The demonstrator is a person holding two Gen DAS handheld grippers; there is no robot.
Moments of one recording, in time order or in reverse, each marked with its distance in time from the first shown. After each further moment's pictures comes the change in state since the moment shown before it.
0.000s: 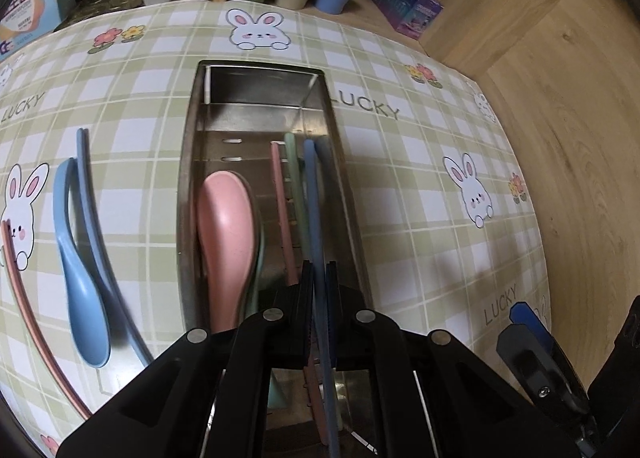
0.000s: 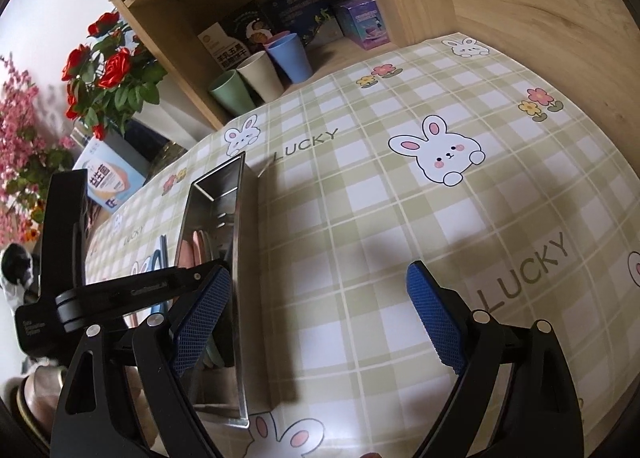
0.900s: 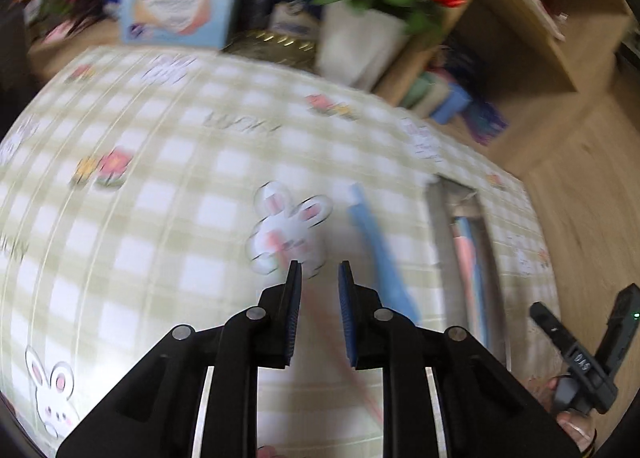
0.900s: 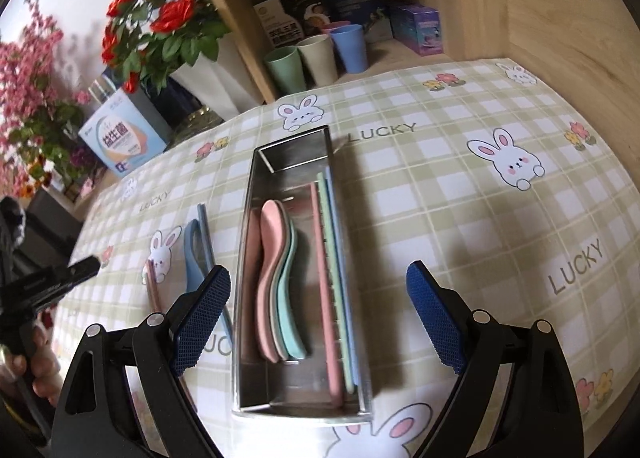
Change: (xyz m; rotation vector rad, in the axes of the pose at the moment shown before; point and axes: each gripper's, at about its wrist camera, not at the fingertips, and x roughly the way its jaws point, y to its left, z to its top) left arm -0.155 0.204 -0.044 -0.187 -0.242 0.102; right arm 0.014 0.103 -0.028 -0.152 0.010 -0.046
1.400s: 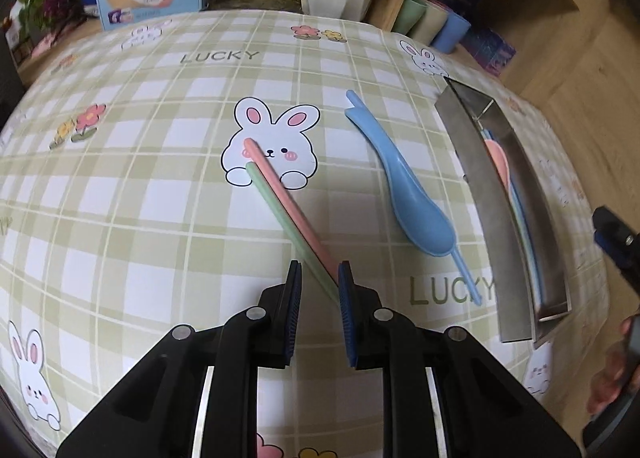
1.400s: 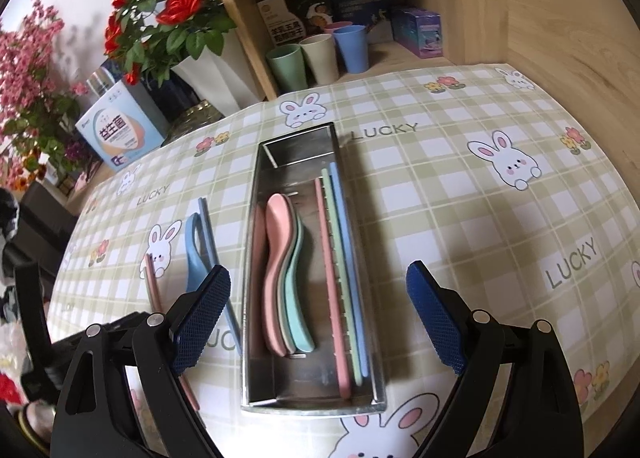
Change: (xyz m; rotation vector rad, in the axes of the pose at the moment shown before) left arm 0.049 -0.027 -0.055 0.159 0.093 0.097; right arm -0.006 0.004 -0.004 0.005 -0.004 -0.021
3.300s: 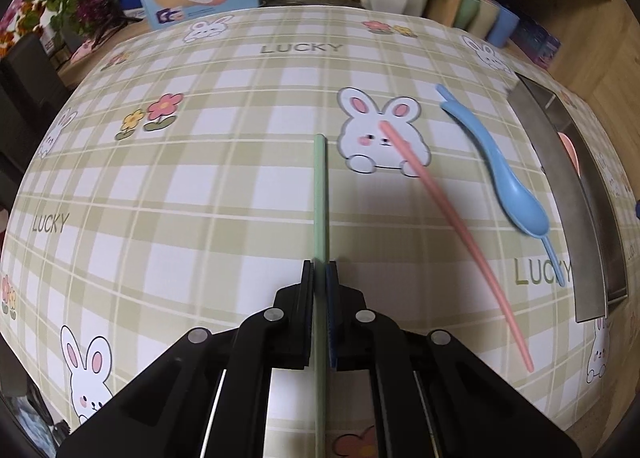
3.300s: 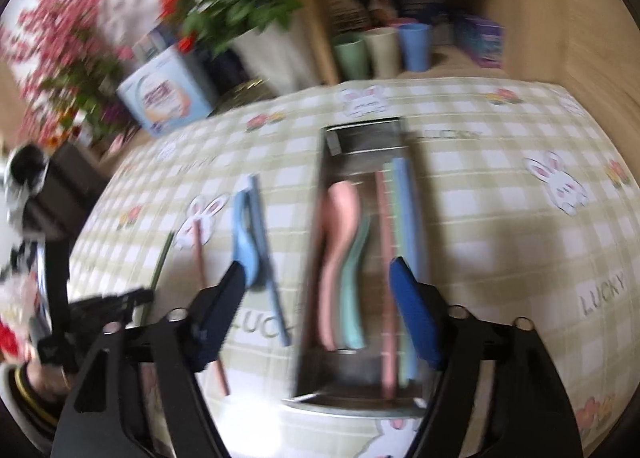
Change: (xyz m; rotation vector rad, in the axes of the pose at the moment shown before) left arm -0.006 0.054 -0.008 -0.012 0.006 0.178; right arm 0.016 0.060 -0.007 -0.227 0.076 0.135
